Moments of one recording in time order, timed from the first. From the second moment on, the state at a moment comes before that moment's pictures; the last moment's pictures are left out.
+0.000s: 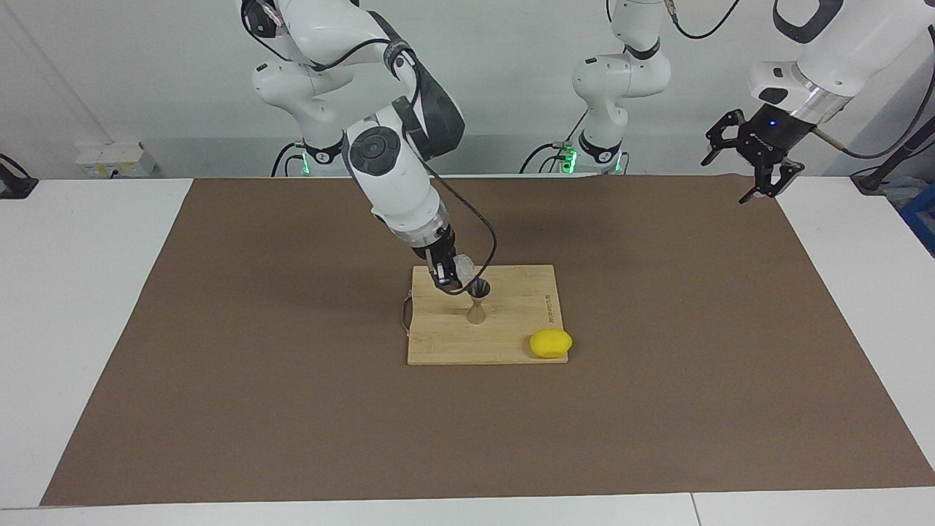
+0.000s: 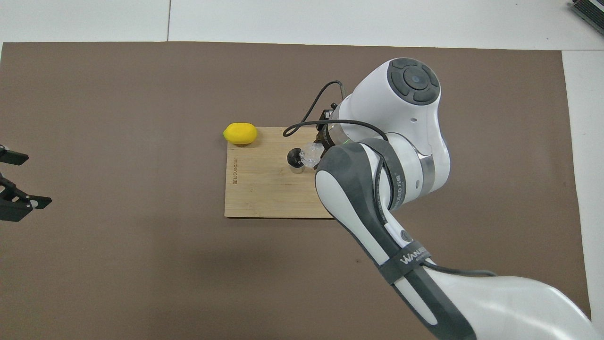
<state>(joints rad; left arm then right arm) 0.02 -0.13 0.04 -1.73 -0.16 1.56 0.94 0.51 0.40 -0.06 -1.51 0.31 1.94 1.87</state>
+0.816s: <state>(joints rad) 0.03 -0.13 0.06 -1.74 -0.12 1.56 0.35 0.52 0.41 -0.06 -1.49 0.27 1.91 1.88</state>
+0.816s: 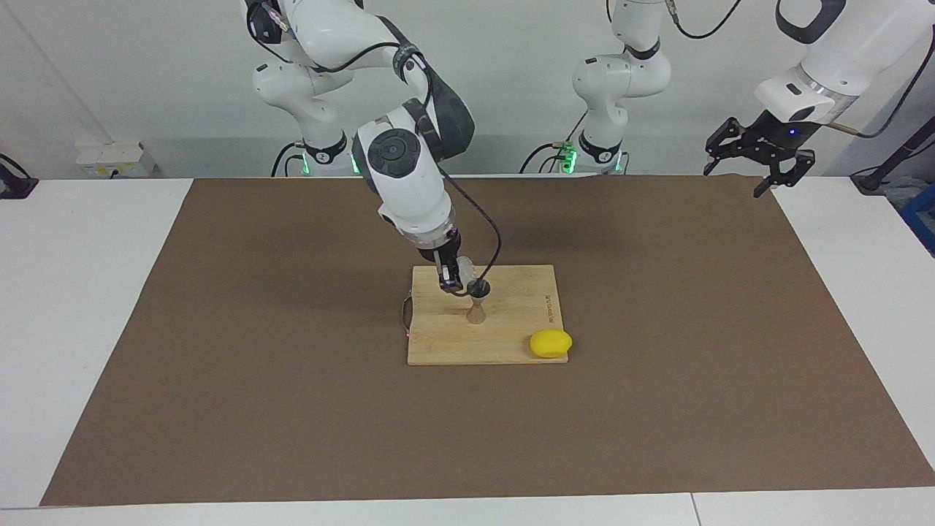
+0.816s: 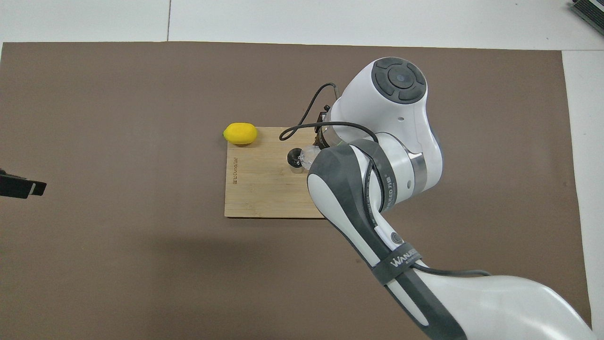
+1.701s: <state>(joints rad) -0.06 -0.13 0.04 -1.73 0.04 1.63 0.11 0.54 0.41 -0.06 -1.49 0.25 1.89 1.88</state>
